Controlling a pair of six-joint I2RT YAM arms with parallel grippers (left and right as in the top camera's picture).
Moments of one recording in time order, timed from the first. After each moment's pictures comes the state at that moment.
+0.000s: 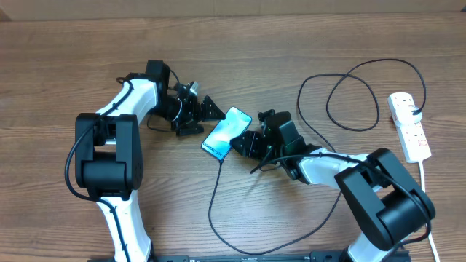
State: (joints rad) left arm -0.07 2.16 1.45 -0.87 0.82 -0.12; right arm 0.53 1.83 0.71 0.33 -0.44 0.89
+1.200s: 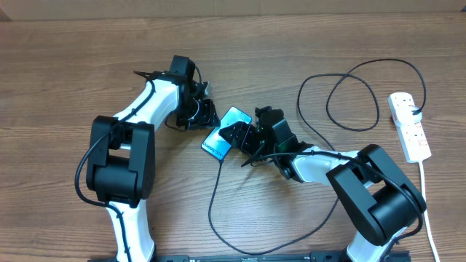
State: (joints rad) left arm -0.21 2.12 1.45 -0.81 0.41 -0.18; right arm 0.57 1.88 0.75 0.42 -0.41 1.11
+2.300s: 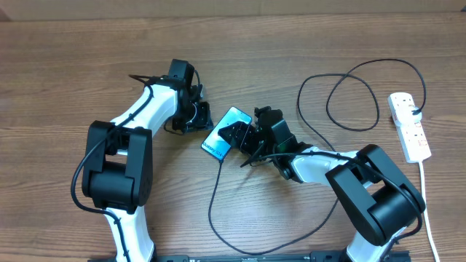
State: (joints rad) left arm -0.21 2.07 1.38 -0.78 0.30 -0.24; right arm 0.58 1.88 0.75 0.43 -0.40 1.11
